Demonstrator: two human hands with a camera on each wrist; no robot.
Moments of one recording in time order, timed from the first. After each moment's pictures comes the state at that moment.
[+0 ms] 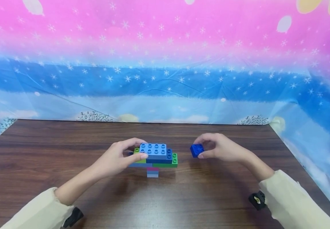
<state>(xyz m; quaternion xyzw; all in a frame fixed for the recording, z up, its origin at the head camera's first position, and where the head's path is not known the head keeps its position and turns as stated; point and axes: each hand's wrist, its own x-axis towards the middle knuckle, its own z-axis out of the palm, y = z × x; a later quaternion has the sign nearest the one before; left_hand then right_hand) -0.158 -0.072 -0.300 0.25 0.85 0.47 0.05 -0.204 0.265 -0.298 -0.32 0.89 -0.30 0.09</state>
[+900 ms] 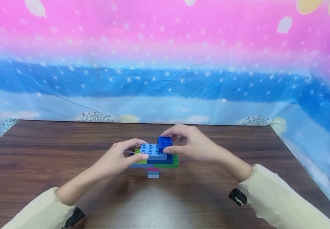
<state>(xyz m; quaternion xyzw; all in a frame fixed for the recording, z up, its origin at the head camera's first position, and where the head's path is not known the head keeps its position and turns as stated) -0.158 -0.071 -0.299 0.25 0.85 0.46 0.05 -0.175 0.175 -0.254 -0.38 0.87 -0.33 0.01</state>
